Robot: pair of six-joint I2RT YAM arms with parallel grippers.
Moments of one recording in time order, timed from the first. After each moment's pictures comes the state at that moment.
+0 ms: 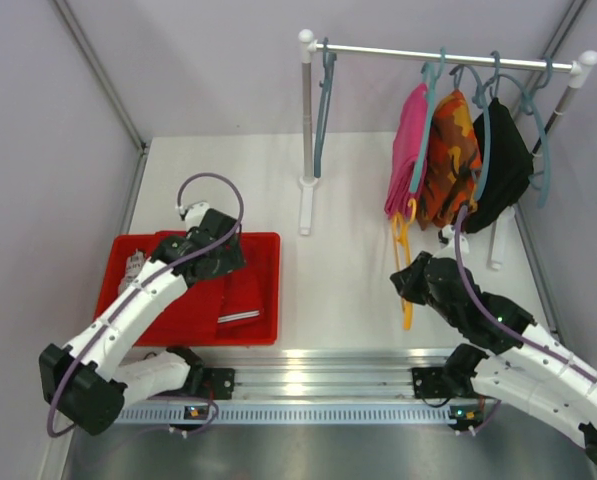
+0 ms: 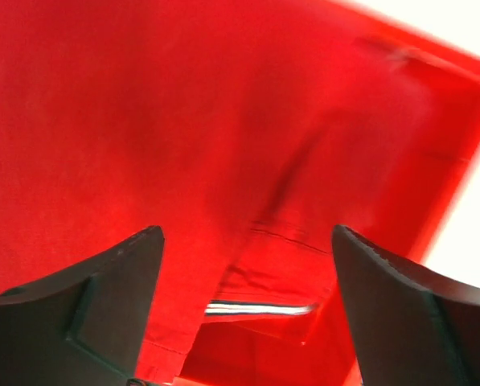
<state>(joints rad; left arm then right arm) -0.53 1.10 1.02 -0.96 -0.46 -0.75 0.82 0.60 0.64 -0.64 0.41 0.89</state>
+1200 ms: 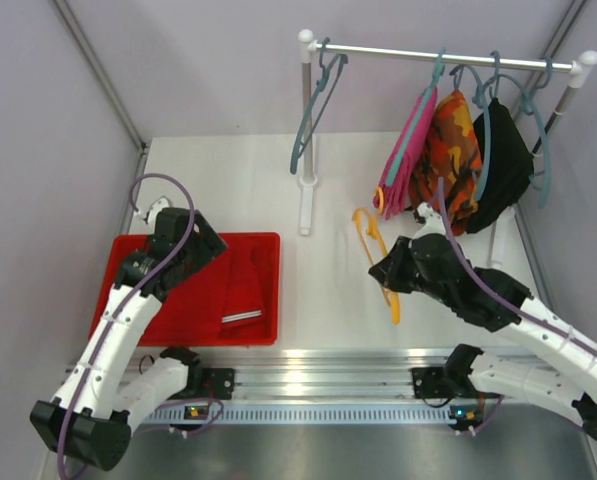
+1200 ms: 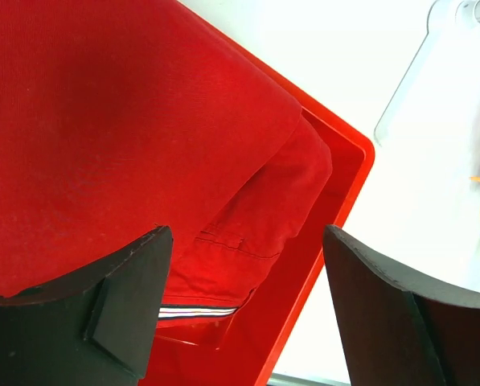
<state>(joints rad) -0.28 0.91 0.97 -0.85 -0.24 -0.84 0.90 0.81 0.92 -0.71 0.27 0.88</state>
